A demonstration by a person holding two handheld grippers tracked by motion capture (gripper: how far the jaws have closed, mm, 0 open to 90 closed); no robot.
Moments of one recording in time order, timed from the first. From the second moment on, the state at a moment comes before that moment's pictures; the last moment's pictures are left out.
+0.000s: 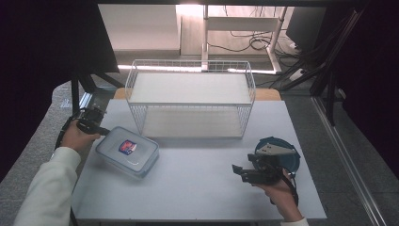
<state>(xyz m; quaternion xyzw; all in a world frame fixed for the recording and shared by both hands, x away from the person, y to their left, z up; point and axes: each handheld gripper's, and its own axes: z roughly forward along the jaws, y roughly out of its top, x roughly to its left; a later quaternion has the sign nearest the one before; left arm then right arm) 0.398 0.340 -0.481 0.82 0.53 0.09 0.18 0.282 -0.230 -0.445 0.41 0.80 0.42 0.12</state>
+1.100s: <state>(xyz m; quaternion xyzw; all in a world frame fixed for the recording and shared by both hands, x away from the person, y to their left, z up) 0.335 0.247 -0.493 0.88 0.44 0.03 0.20 0.279 -0.227 -0.442 0.41 0.80 0.42 0.12</state>
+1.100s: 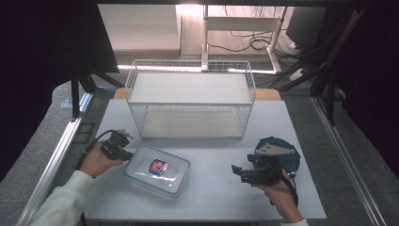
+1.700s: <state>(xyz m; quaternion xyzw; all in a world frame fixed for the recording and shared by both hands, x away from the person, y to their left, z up) 0.306 0.258 -0.496 0.88 0.43 0.02 0.21 0.276 -0.231 -0.442 0.42 0.80 0.42 0.12</state>
